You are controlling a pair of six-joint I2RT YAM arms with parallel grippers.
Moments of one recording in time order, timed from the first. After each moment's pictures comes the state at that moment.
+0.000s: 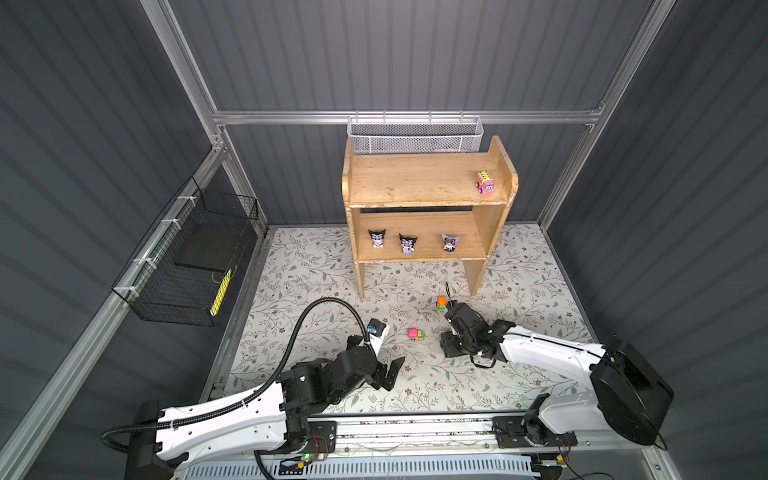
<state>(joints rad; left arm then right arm) -1.26 0.79 0.59 -0.42 -0.40 -0.43 0.75 1.39 0.67 -0.40 0.10 0.51</state>
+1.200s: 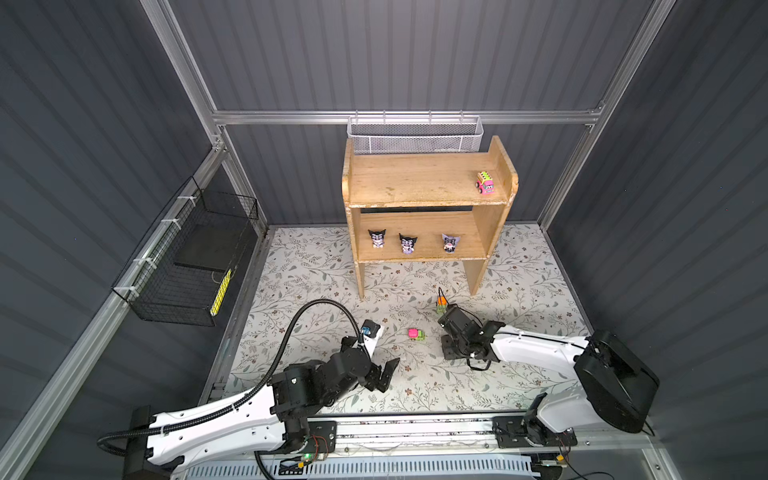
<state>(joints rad) -1.26 0.73 0.59 -0.48 -0.41 -0.43 0.79 1.45 0.66 -0.40 0.18 0.59</state>
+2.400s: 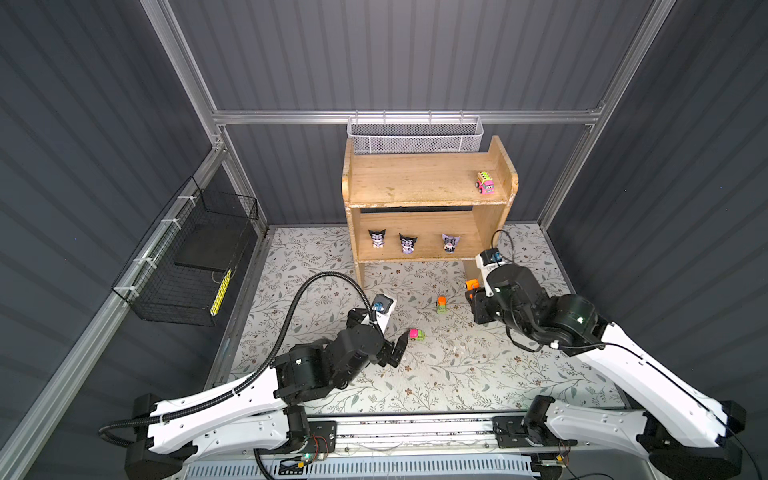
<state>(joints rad) -1.26 0.93 0.94 -0.53 -0.56 -0.26 0.85 1.08 1.37 -1.03 0.38 0.43</state>
